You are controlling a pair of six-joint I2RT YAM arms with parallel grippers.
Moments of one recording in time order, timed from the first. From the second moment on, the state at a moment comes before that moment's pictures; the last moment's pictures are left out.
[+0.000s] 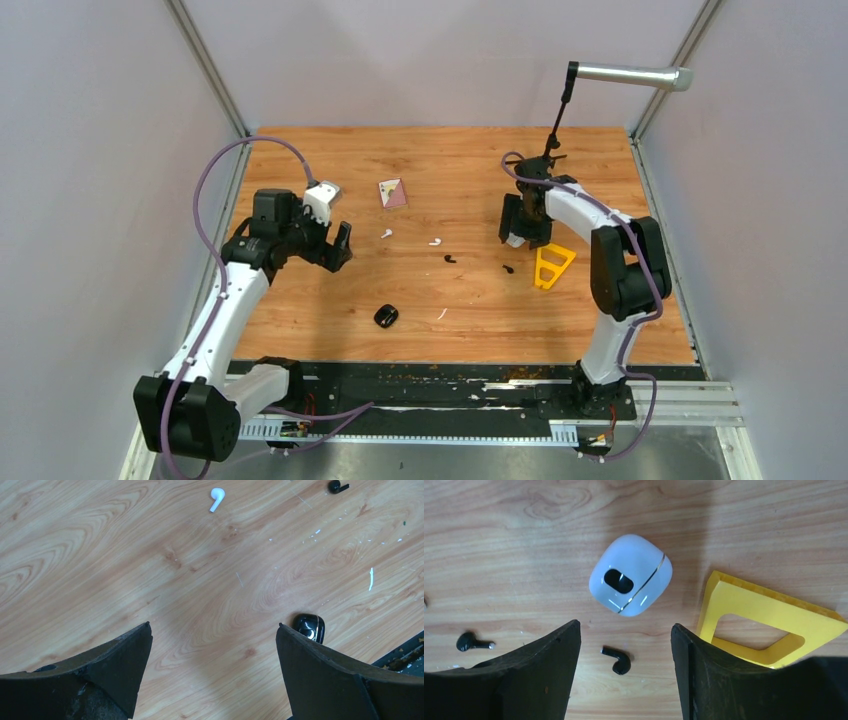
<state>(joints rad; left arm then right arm) -0.14 1.05 0.91 -0.63 0.36 0.25 0.27 1.85 1.31 -0.70 0.02 0.42</state>
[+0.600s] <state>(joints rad) -0.13 1.11 0.91 -0.63 0.37 0.24 0.26 2.00 1.42 -0.65 0.11 0.46</state>
